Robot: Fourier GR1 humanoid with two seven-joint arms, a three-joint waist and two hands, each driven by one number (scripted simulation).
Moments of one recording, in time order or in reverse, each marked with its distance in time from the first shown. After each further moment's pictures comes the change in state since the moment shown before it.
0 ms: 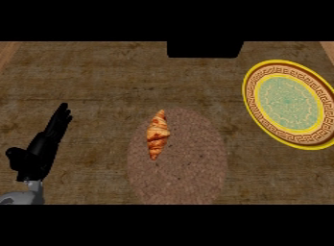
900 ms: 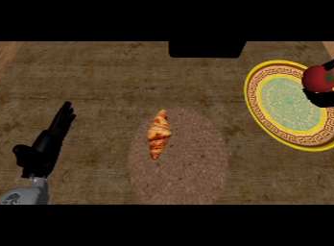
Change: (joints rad) left arm -0.030 -0.030 0.023 0.047 -0.036 -0.016 -0.023; right arm -0.516 0.313 0.234 0.407 0.211 -0.126 0.104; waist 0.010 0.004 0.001
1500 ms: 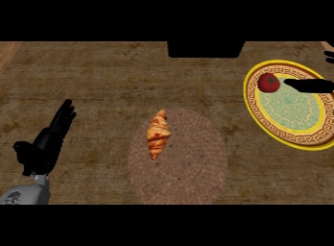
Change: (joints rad) left arm -0.012 -0.015 0.013 -0.011 -0.008 0.000 0.027; right arm -0.168 0.104 -0.119 0.300 -0.055 -0.120 -0.053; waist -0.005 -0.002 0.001
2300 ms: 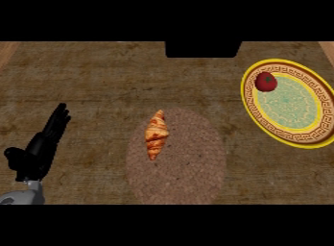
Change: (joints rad) left arm 0.036 0.009 0.025 -0.017 0.004 -0.022 -0.014; right arm 0.253 -0.172 -0.384 0.077 -0.448 0.354 -0.367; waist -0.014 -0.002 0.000
